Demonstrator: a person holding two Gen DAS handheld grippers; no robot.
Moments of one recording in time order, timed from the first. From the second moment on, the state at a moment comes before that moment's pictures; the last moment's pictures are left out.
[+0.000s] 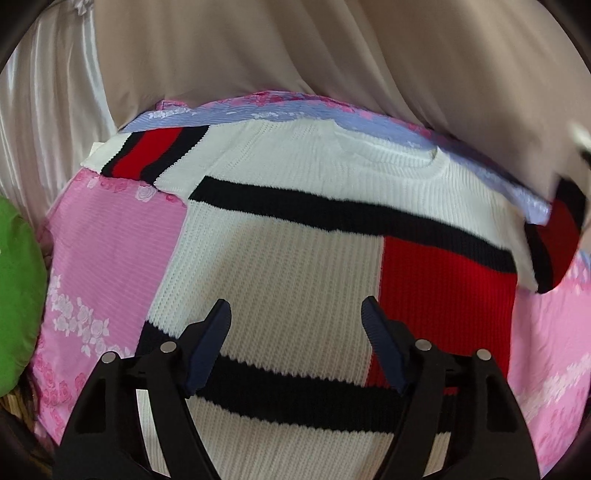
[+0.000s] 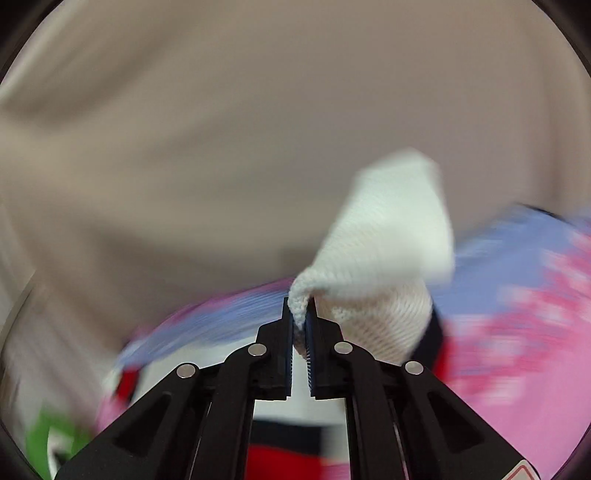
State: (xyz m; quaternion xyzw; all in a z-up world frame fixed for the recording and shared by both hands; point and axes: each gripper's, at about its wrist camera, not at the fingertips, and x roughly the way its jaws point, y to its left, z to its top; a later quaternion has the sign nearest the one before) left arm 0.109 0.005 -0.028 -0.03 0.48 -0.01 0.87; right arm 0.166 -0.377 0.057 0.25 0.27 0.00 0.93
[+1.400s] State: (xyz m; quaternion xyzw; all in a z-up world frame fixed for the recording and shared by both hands) left arm 0.297 0.035 -0.108 -0.19 0.51 0.00 0.84; right arm 0.132 -0.325 -0.082 0.24 0.39 -0.12 0.88
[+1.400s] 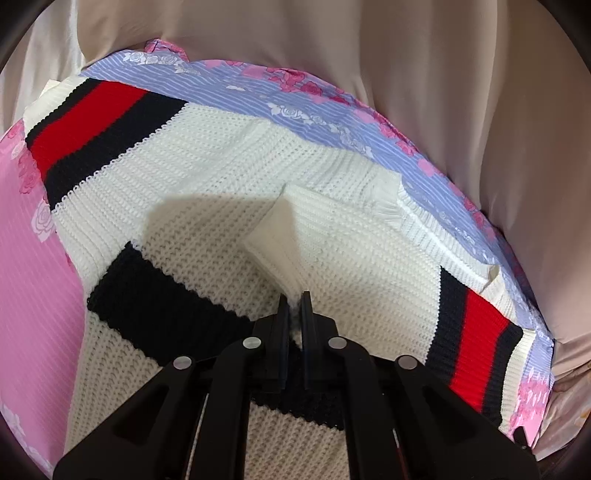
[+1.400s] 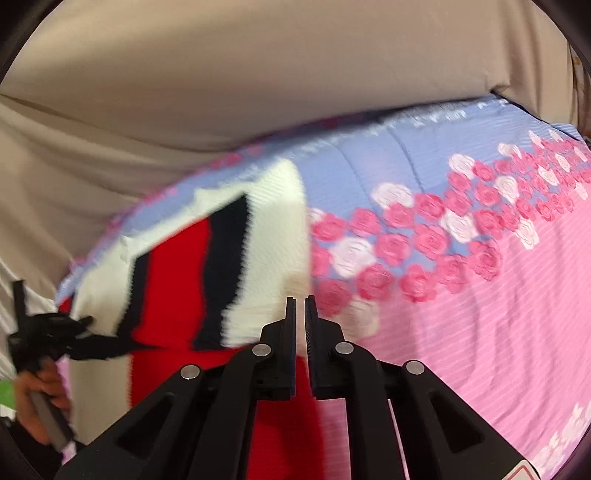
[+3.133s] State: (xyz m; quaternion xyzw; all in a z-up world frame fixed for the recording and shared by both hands) left arm 0.321 0.112 0.050 -0.19 0.37 -0.10 0.90; right arm 0.082 -0.144 -0.078 0.14 0.51 -0.06 0.85
